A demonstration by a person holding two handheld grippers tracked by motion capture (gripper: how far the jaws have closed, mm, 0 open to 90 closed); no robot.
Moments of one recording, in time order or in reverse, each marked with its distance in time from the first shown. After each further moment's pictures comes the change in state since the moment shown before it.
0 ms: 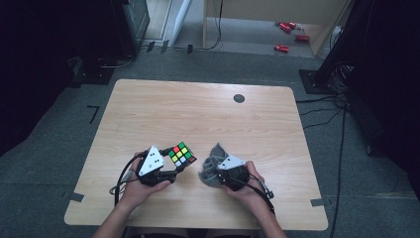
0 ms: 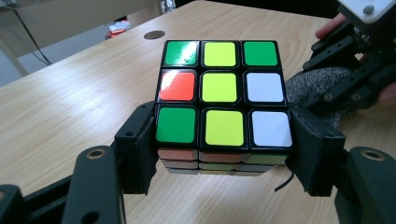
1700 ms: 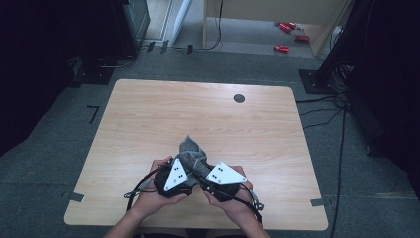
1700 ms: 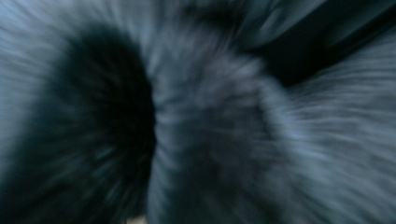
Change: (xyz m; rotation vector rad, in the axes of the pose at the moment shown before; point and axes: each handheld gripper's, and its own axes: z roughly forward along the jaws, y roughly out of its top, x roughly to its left) left arm -0.048 0.012 0.020 0.082 -0.042 0.144; right arm 0.053 0.045 -0.066 -0.440 0.106 -0.018
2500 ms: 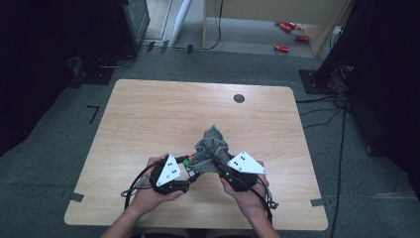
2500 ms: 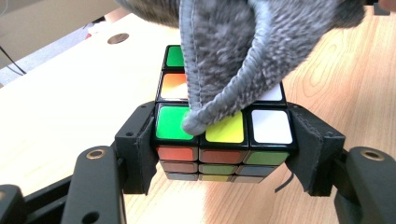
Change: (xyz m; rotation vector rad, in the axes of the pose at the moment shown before) left arm 0.010 -0.003 -0.006 -0.046 -0.008 -0.038; right arm -0.034 -0.001 -0.021 -0.028 -0.151 0.121
